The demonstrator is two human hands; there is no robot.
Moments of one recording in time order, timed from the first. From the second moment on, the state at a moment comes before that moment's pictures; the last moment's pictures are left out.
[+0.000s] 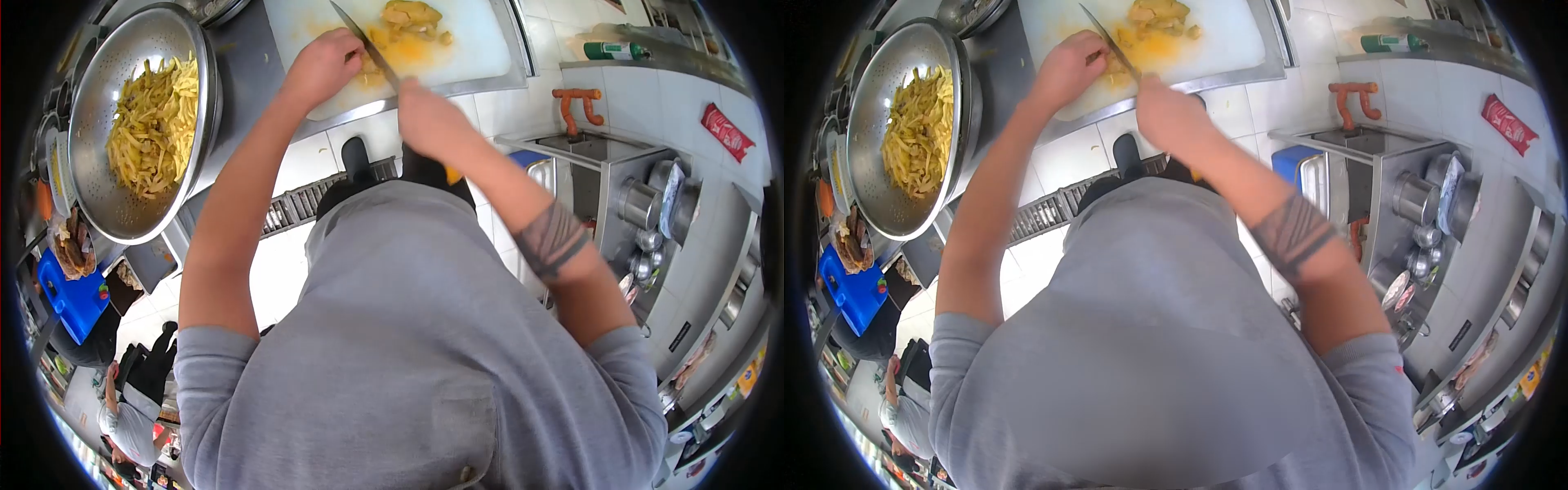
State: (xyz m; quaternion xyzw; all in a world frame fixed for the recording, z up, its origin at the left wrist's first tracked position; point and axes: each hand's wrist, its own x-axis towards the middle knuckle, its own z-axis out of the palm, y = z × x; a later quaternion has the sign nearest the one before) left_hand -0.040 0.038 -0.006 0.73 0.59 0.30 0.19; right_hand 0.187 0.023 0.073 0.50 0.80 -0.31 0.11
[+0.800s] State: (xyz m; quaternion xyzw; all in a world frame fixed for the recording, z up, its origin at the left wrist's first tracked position) left_hand -0.043 0.031 0.006 0.71 0.60 0.30 0.23; right_hand 0.179 -0.002 0.091 0.51 0.79 -0.32 0.12
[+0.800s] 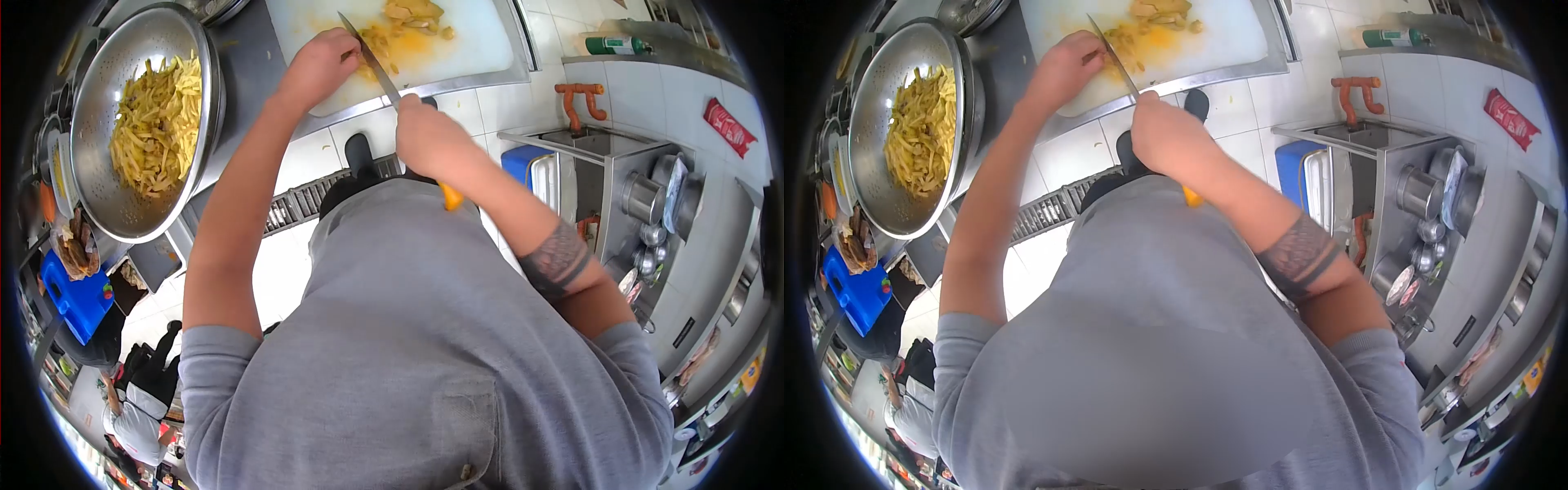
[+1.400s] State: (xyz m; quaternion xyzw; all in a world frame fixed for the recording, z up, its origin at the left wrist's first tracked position) left_hand -0.051 0.033 0.008 0.73 0.59 0.26 0.24; right_hand 0.170 -0.003 0.088 0.51 0.76 -0.36 0.17
